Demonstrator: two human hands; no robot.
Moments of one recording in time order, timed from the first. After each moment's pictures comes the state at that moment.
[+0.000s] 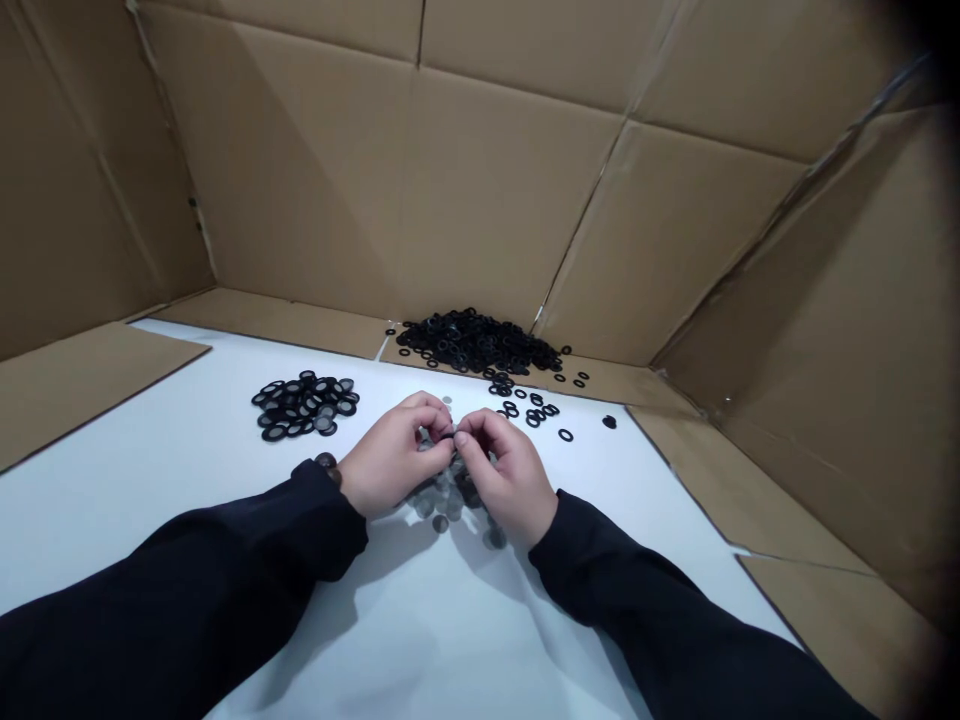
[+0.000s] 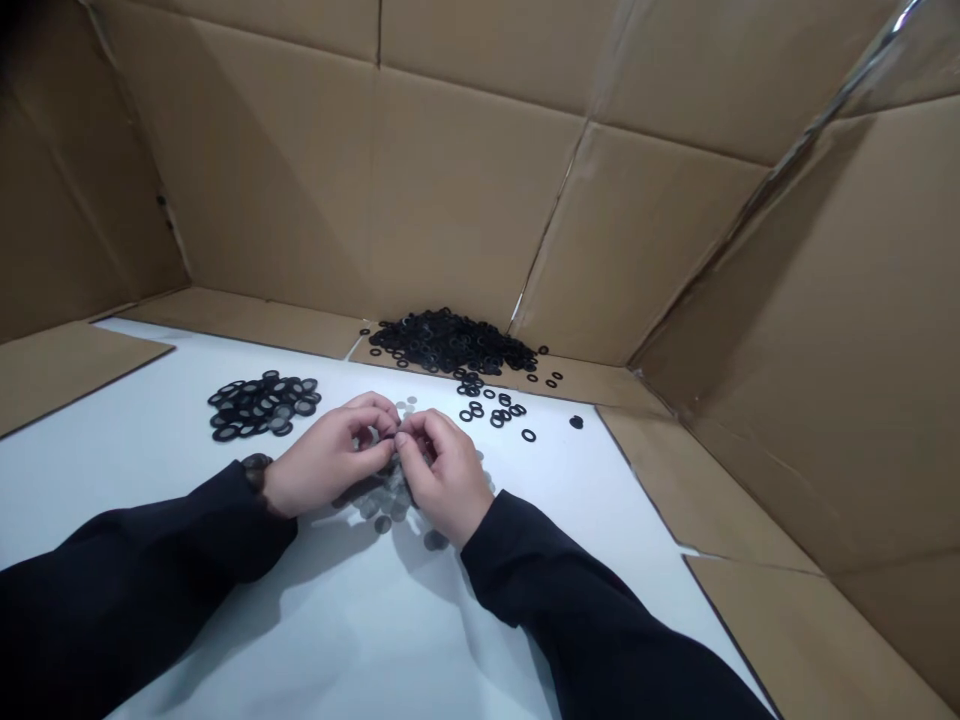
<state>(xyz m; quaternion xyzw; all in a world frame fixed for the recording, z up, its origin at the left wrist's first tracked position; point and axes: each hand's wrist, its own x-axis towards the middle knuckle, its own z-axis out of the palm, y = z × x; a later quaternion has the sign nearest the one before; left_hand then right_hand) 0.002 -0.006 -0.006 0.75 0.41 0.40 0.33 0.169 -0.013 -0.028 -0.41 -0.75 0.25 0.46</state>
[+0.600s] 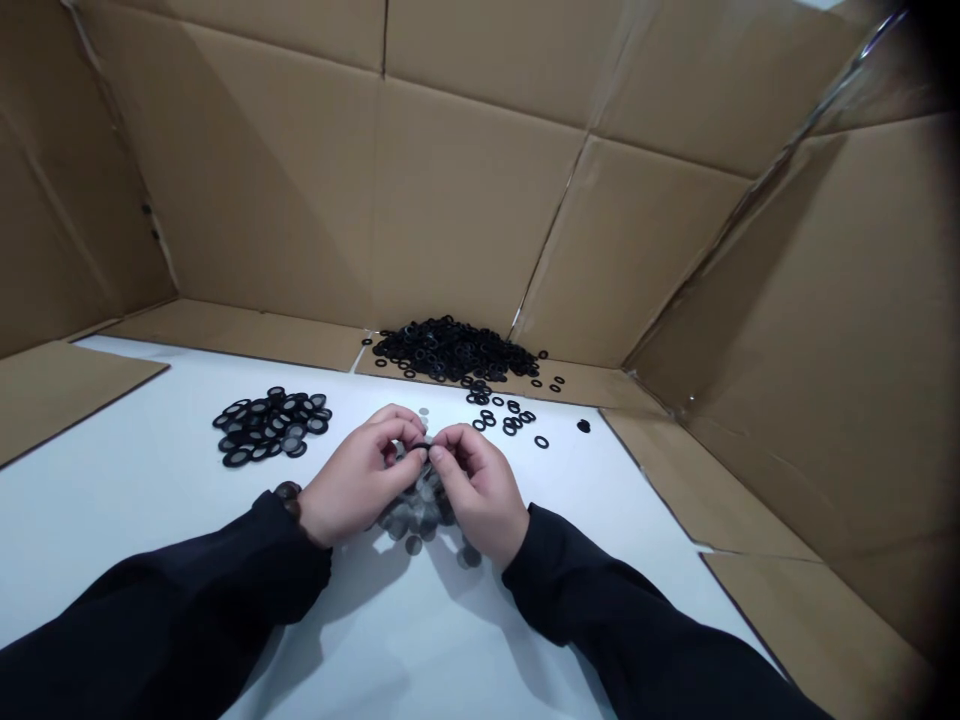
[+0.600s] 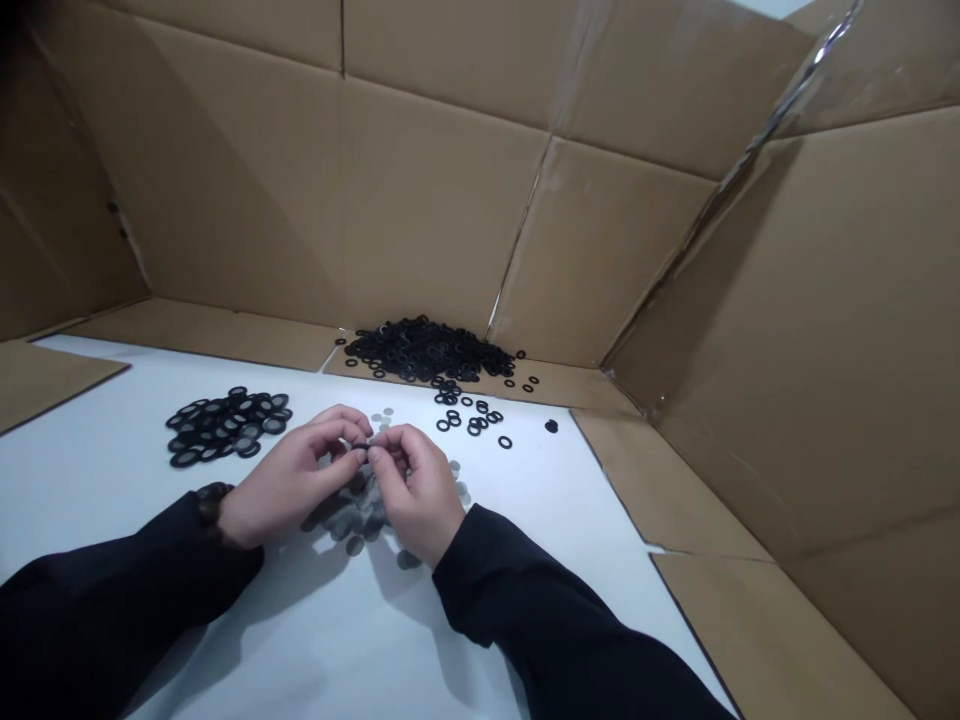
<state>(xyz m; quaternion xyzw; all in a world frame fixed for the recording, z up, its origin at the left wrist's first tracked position) 0.005 0.000 0.000 0.74 0.41 0.42 0.34 0.171 -0.011 -0.027 -0.40 -0.69 0.35 0.50</state>
